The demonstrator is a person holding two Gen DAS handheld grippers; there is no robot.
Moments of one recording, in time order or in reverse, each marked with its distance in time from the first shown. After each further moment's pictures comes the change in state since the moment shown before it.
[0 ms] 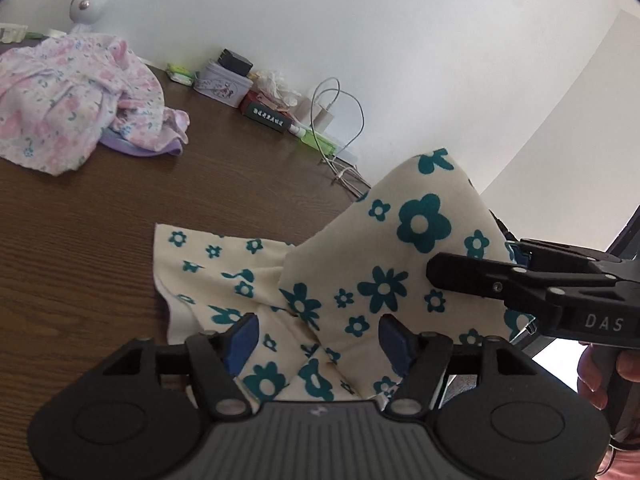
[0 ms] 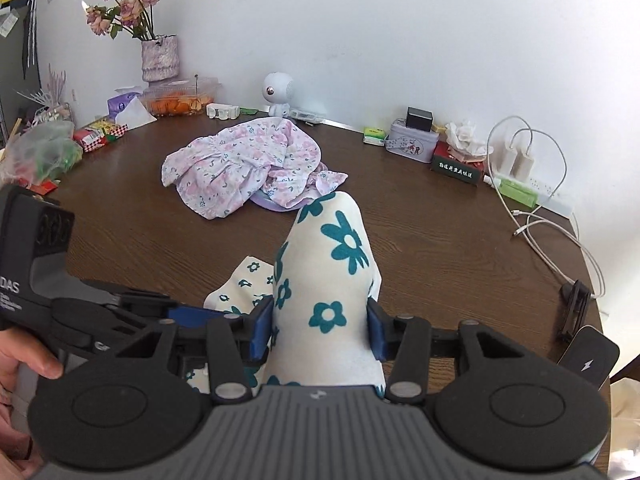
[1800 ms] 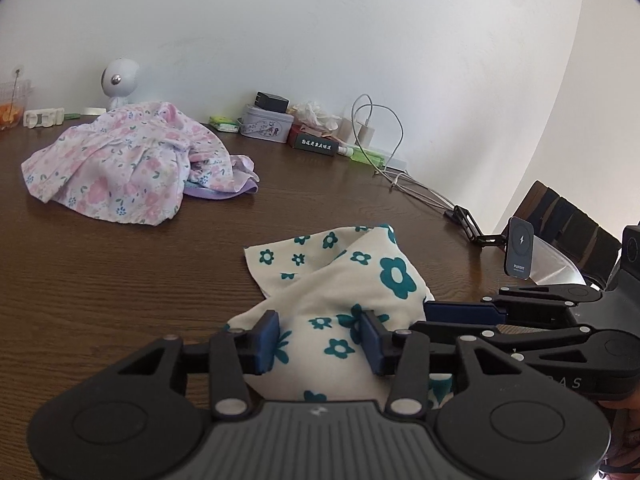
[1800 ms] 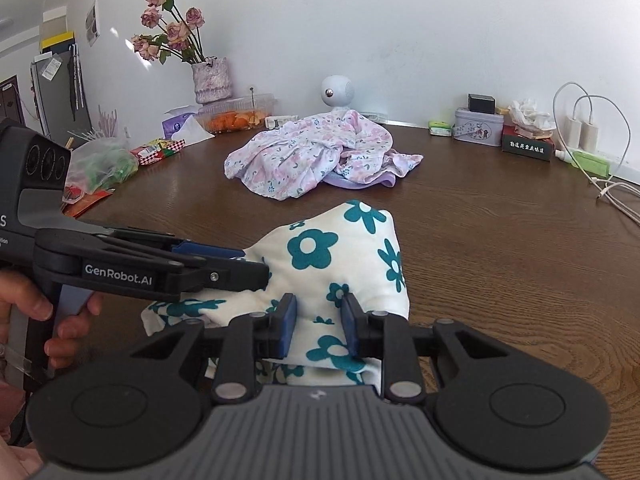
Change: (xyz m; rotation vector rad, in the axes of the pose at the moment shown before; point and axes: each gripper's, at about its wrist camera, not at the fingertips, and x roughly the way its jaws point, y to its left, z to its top) left arm -0.036 0.005 -0.017 0.208 -0.053 0.222; right arm 0.051 0.016 -0.085 0.055 -0.139 0.243
